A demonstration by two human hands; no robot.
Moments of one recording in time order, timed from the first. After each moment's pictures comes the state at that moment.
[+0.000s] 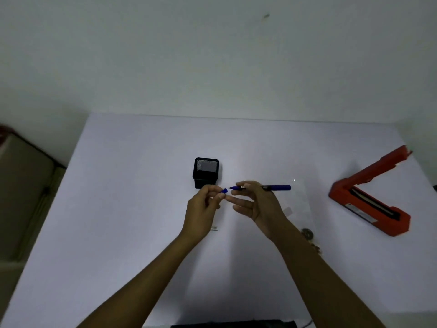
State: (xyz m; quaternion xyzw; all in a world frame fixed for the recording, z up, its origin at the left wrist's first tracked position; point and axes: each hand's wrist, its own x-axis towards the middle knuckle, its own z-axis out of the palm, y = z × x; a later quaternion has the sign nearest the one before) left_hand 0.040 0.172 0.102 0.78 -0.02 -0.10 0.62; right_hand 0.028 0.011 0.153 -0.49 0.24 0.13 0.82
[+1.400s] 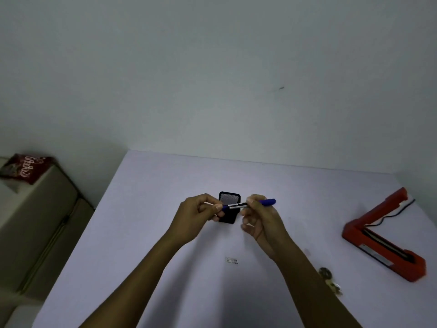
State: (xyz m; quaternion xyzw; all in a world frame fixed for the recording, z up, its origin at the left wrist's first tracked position) left_hand 0.052 0.273 0.196 0.75 -0.07 -0.12 0.64; right_hand 0.023 0.084 0.208 -0.52 0.18 0.08 0.83
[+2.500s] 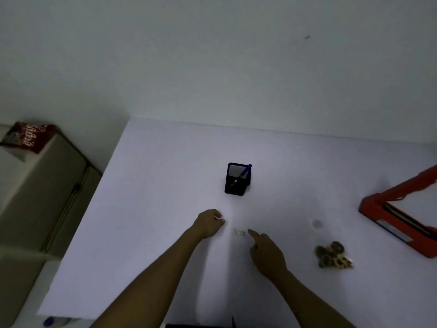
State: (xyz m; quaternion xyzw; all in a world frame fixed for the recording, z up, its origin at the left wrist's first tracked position) left_hand 0.055 0.252 0.034 0.86 0.02 -0.34 0.37; right_hand -0.042 0.052 -0.009 -0.94 0.08 0.18 0.26
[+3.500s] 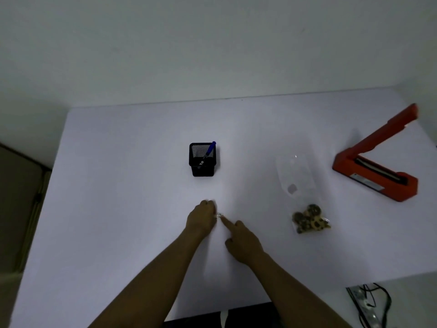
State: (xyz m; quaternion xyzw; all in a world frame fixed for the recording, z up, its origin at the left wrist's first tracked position) left_hand 0.046 0.181 -0.021 0.93 -0.15 -0.27 0.18; right_hand -0.051 0.055 -0.019 -0.90 0.10 0.29 0.30
